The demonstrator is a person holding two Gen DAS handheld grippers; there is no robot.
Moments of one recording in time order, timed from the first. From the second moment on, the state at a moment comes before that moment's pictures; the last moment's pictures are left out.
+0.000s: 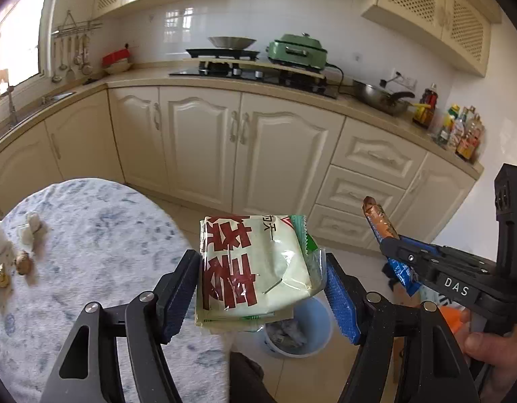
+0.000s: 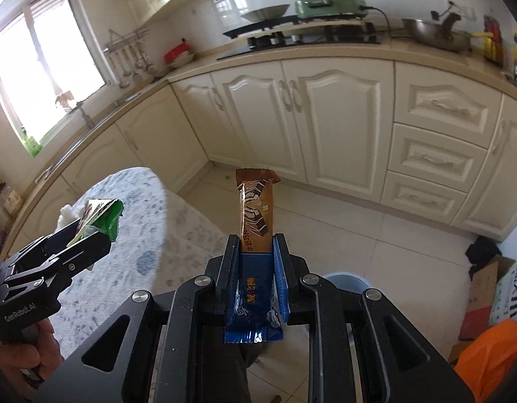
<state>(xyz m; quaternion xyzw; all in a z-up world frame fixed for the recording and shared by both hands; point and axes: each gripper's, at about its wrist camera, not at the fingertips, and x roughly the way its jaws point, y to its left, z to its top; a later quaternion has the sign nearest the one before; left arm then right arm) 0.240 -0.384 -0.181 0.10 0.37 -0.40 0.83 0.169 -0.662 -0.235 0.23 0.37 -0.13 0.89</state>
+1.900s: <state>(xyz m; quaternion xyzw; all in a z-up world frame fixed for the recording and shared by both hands) 0.253 -0.400 -0.178 0.08 0.35 -0.35 0.87 0.204 -0.645 -0.255 0.28 0.39 -0.14 0.87</state>
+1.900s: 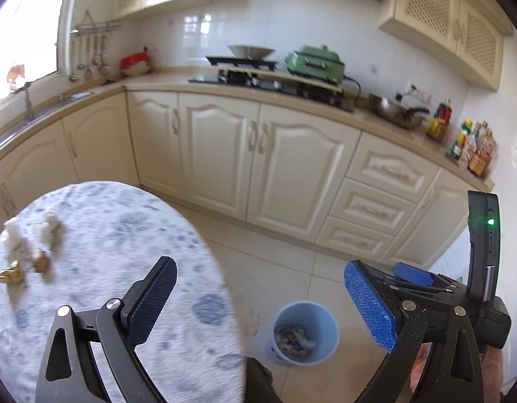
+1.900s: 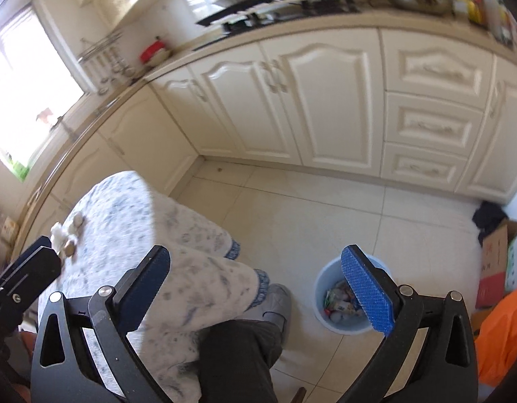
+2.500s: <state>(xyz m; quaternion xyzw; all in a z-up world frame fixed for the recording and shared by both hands) 0.144 -0.140 -0.111 0.01 0.27 -0.19 0.94 0.256 -0.467 -0.143 0.15 0.32 0.01 0.93</state>
